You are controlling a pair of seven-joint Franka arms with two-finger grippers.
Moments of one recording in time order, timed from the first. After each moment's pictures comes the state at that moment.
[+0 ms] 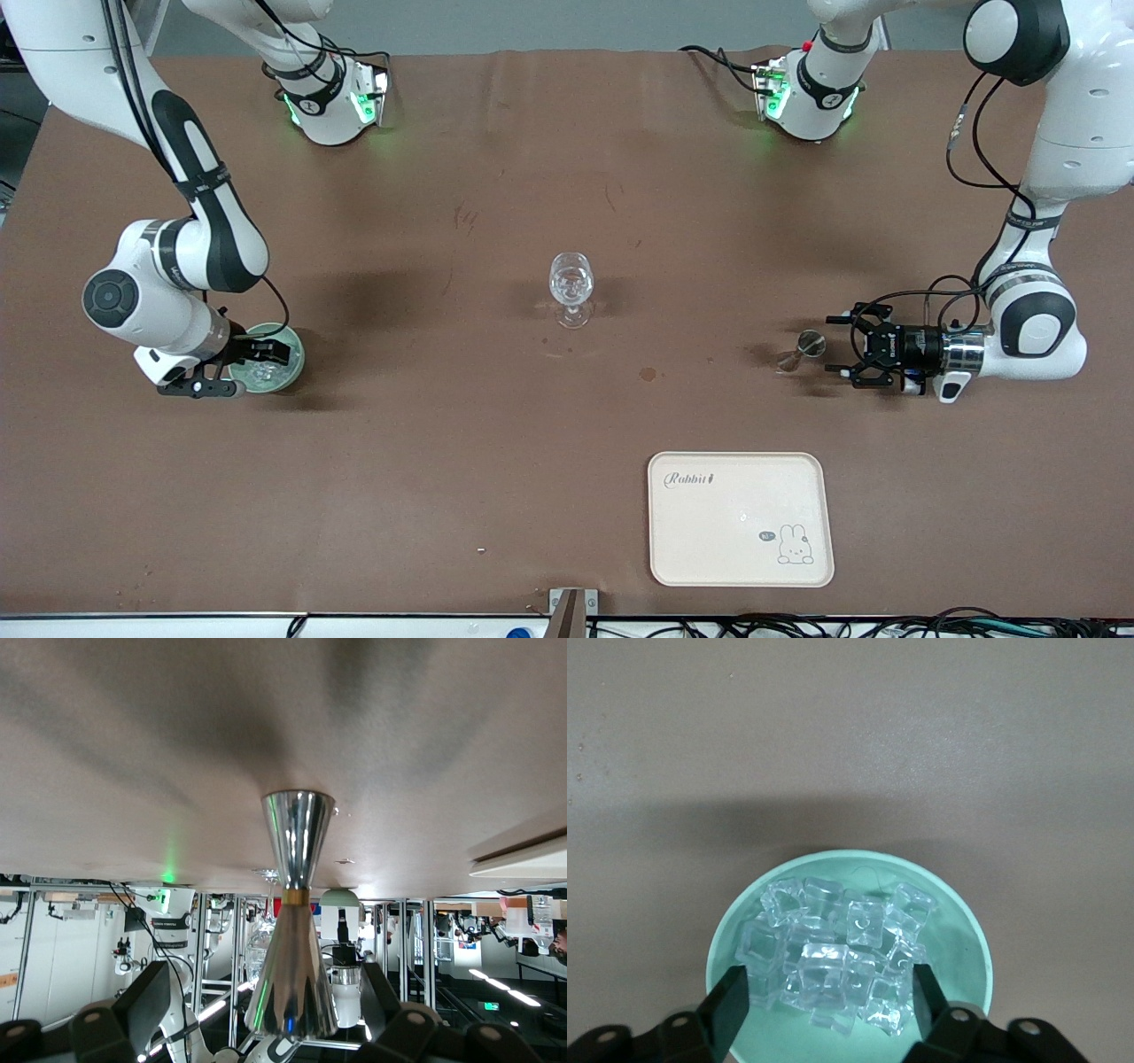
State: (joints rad) left arm 0.30 0.80 -0.04 -1.71 -1.02 1.58 -0.60; right arm -0.06 0.41 0.01 -2.05 -0.02 2.41 -0.01
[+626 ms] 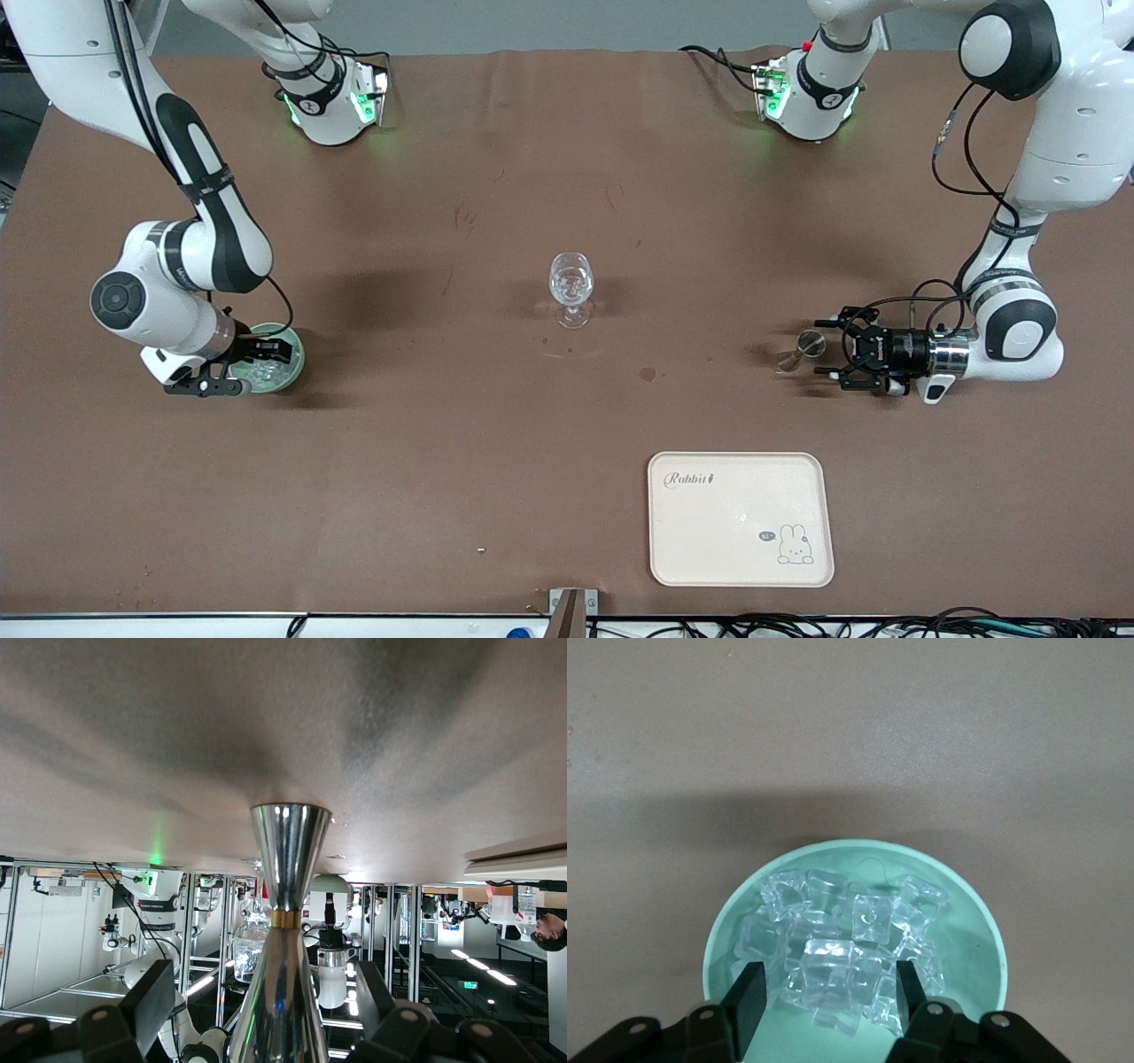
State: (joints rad) left arm 0.30 0.84 -0.05 -1.69 -1.07 1.57 -0.60; right arm -0.06 0.42 0.01 -2.06 -0.02 2.41 -0.01
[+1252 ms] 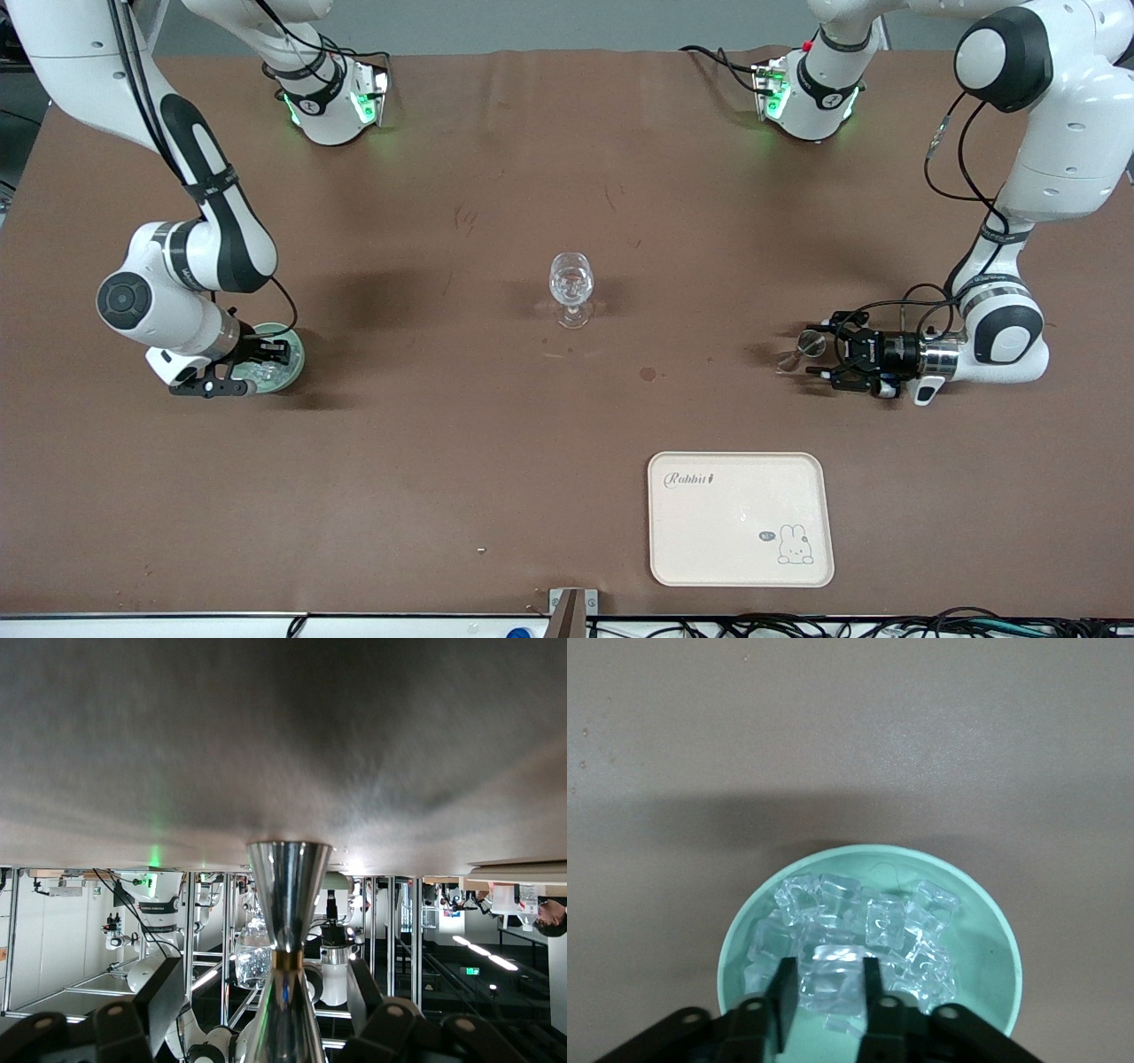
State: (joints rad) left arm 0.30 0.89 -0.05 -1.68 -1.09 1.57 -0.54; right arm -0.05 0.42 0.02 -2.05 -0.02 2.42 -0.01
